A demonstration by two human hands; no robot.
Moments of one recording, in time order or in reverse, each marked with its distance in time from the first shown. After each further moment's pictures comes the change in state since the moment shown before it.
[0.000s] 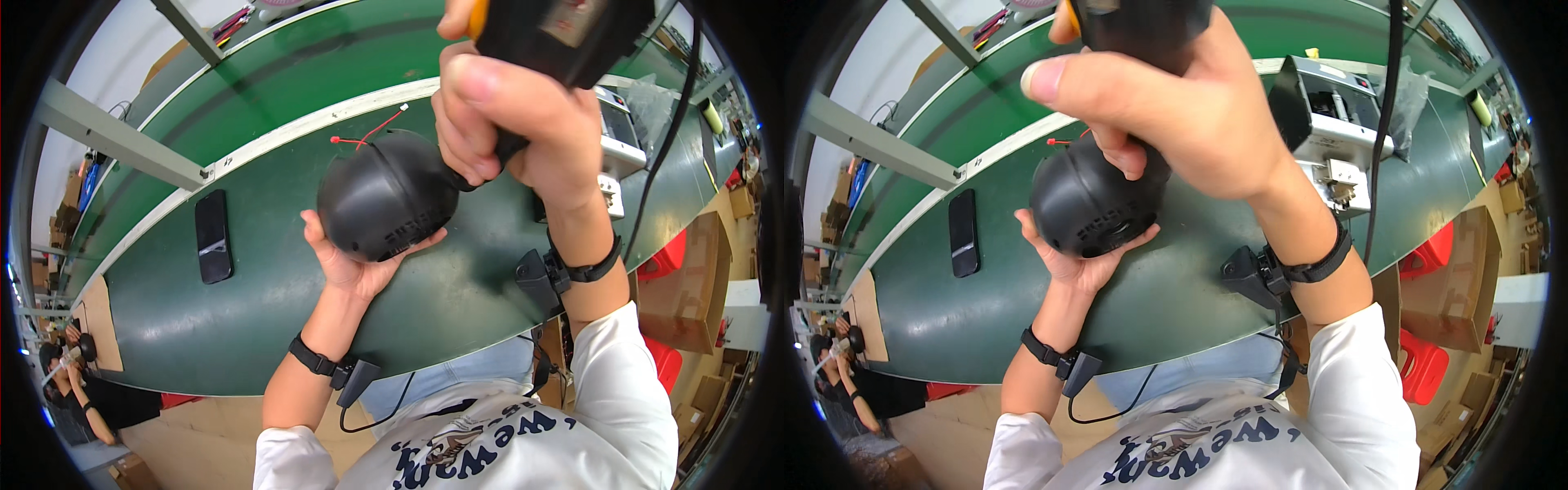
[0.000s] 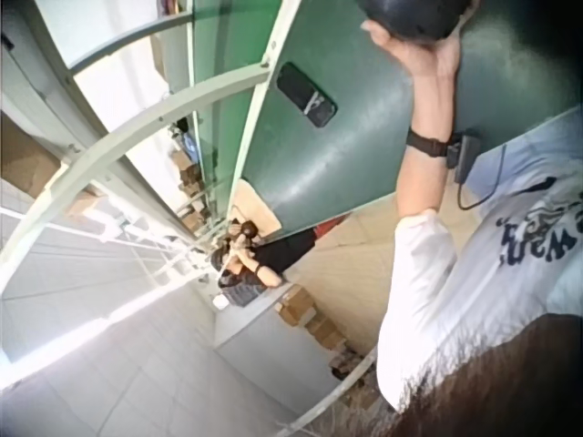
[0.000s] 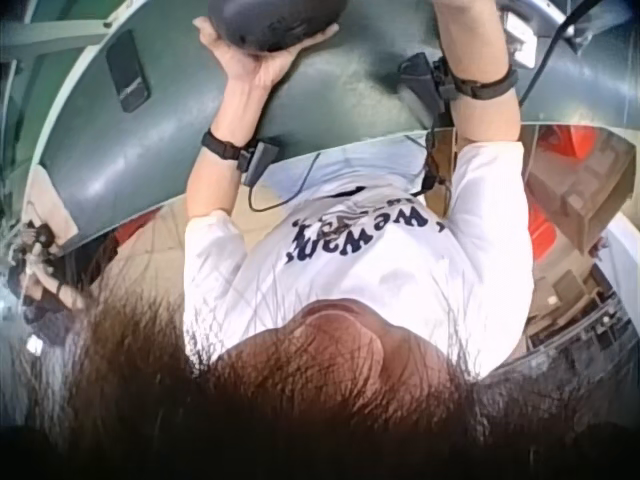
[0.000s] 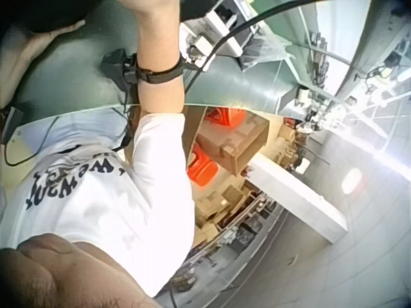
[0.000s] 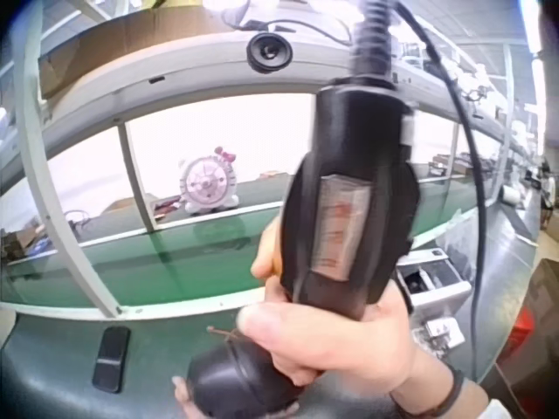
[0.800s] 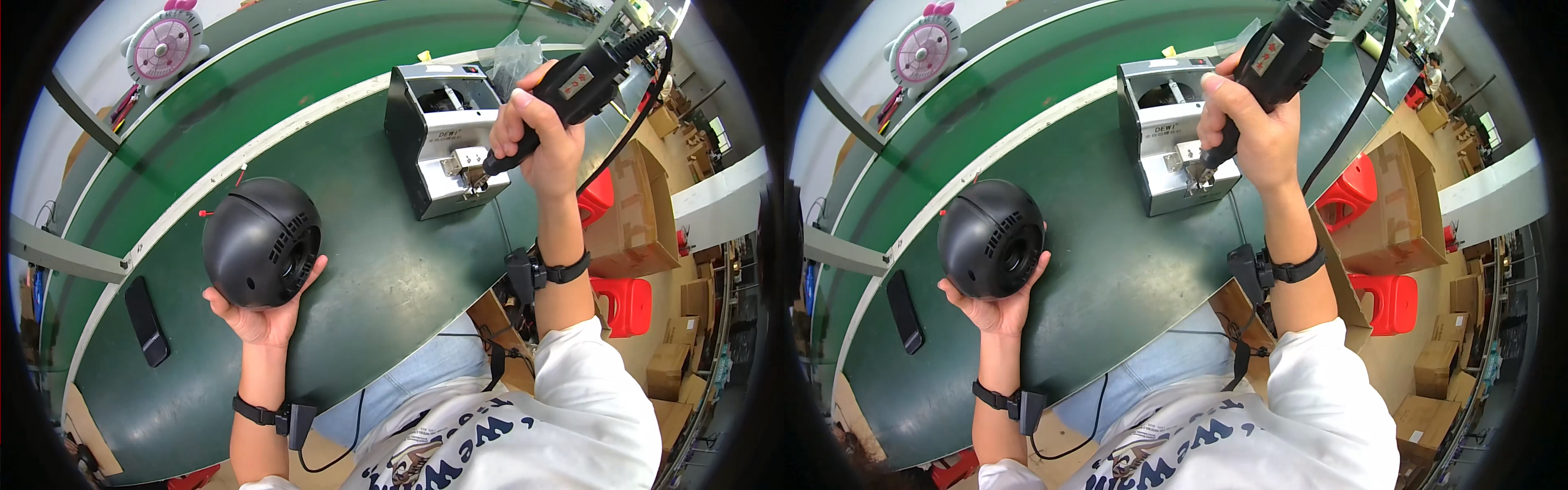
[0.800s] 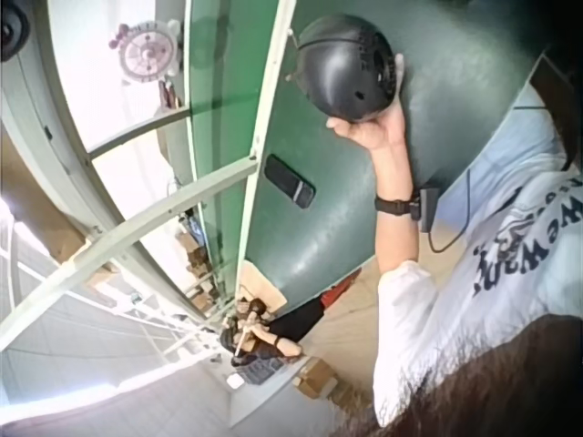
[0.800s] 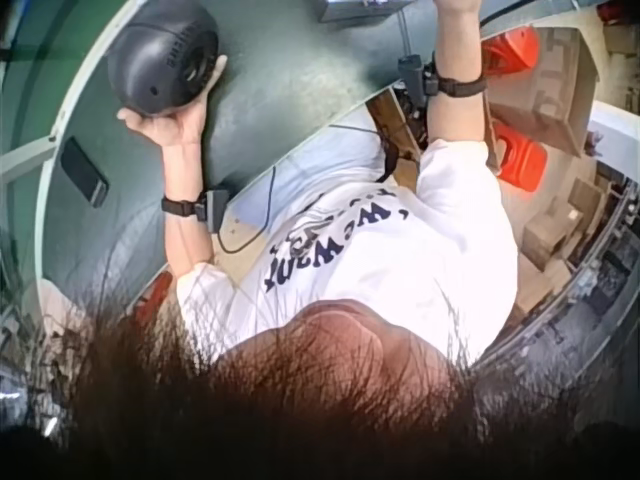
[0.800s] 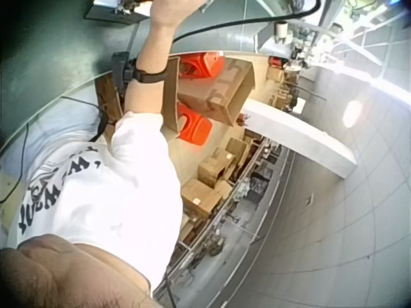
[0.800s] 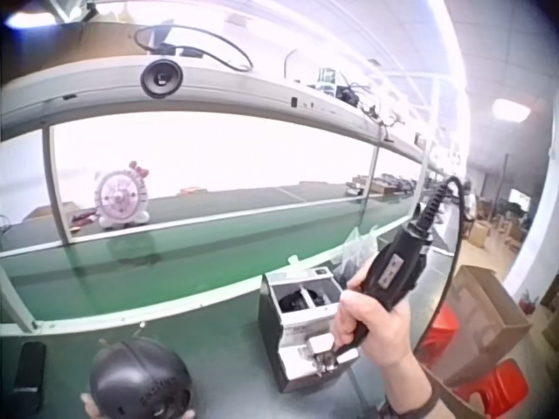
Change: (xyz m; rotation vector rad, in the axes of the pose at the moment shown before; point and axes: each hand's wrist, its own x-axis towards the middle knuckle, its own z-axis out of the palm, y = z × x) left_hand 0.000 -0.016 -0.019 -0.014 -0.036 0.033; right_hand -0.108 -0.050 -0.116 -0.649 0.490 -0.393
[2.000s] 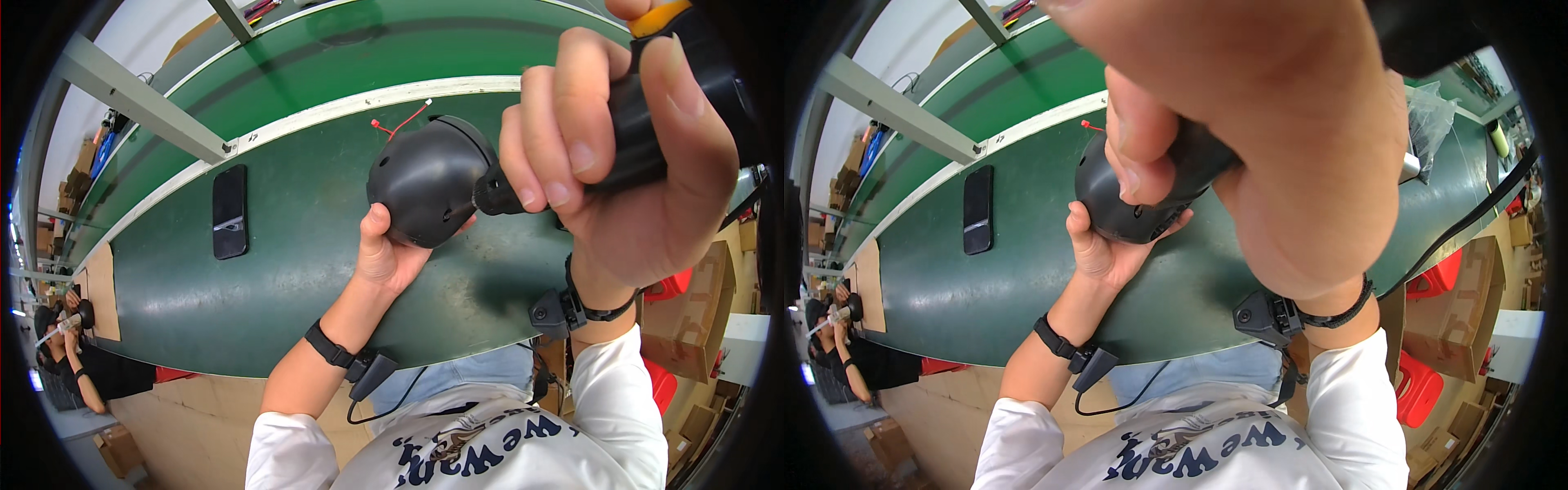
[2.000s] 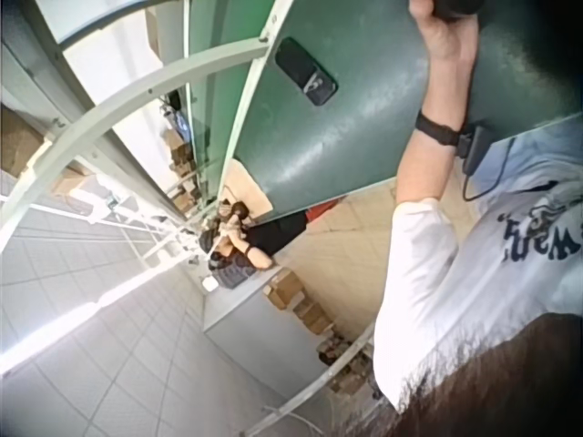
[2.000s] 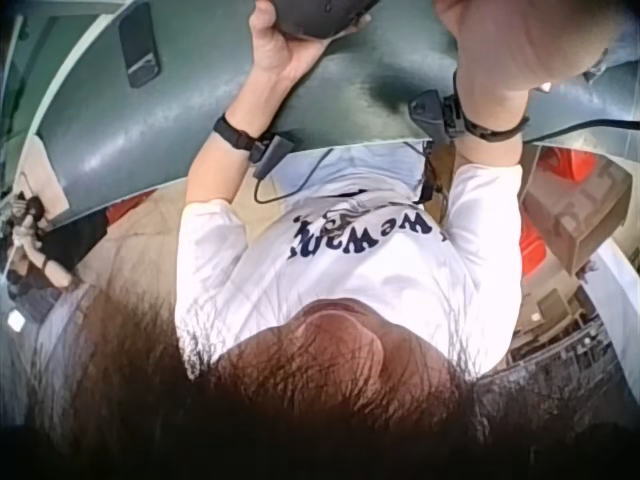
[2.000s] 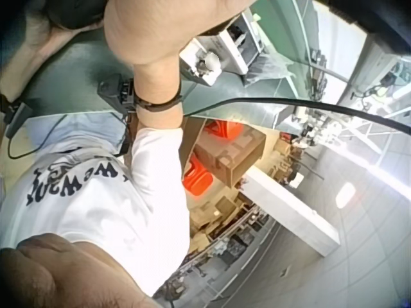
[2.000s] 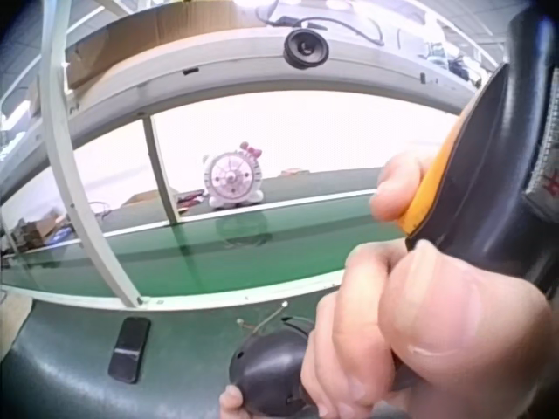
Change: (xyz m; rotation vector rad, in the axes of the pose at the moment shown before) left_hand 0.000 0.012 0.009 0.142 -0.024 -0.006; right_hand 0.005 -0.041 0.164 0.744 -0.648 0.108
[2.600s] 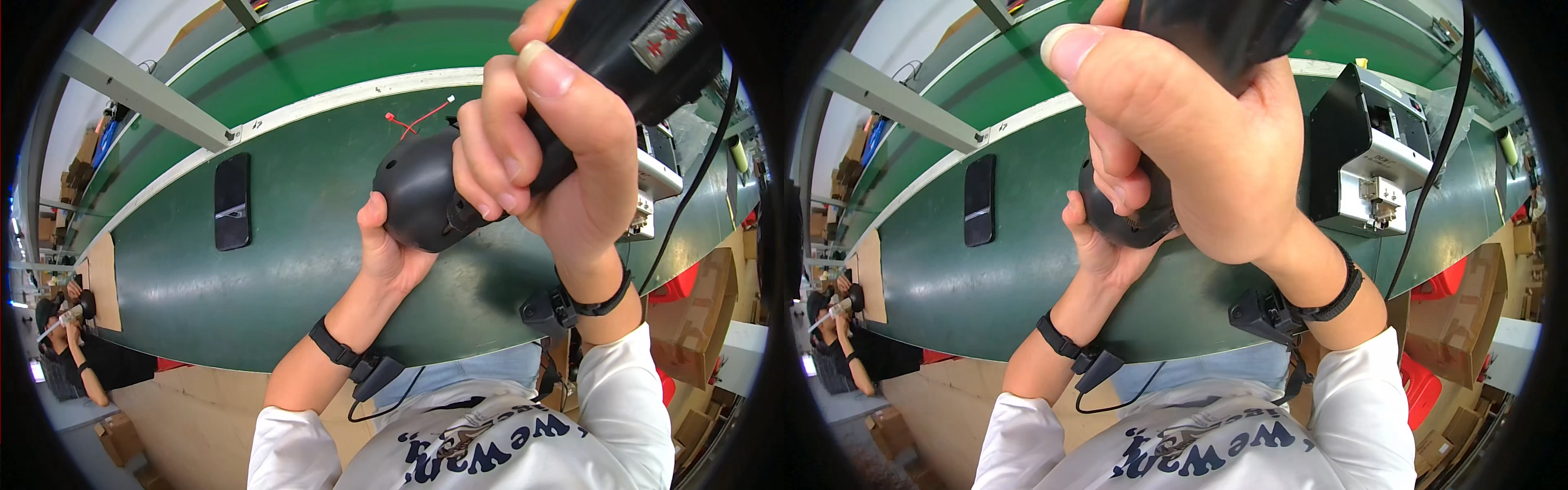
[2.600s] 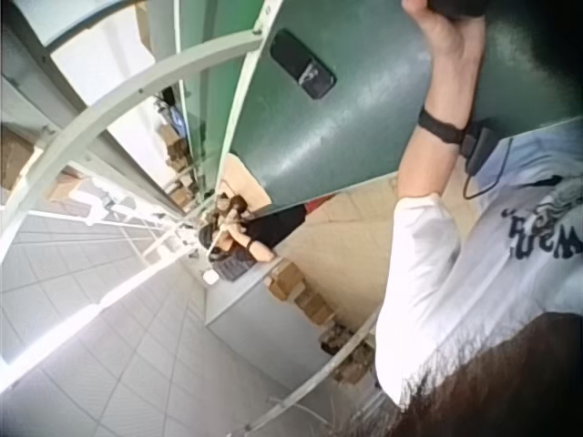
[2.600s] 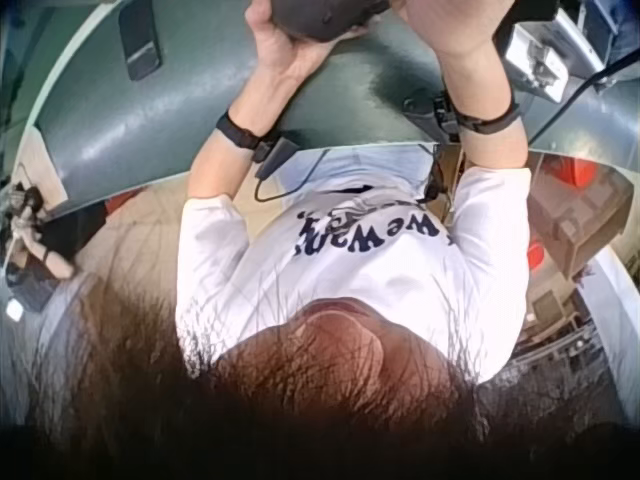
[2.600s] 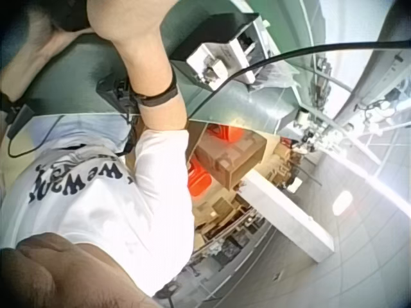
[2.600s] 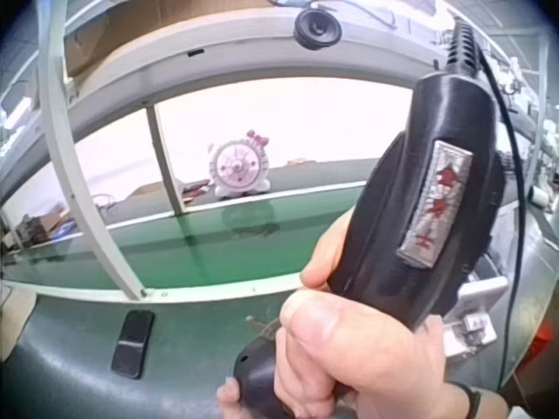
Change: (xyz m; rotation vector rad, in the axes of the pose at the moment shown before) left_hand 0.002 0.004 0.003 -0.047 -0.027 0.048; right_hand 0.019 0.039 0.013 0.071 0.058 0.090
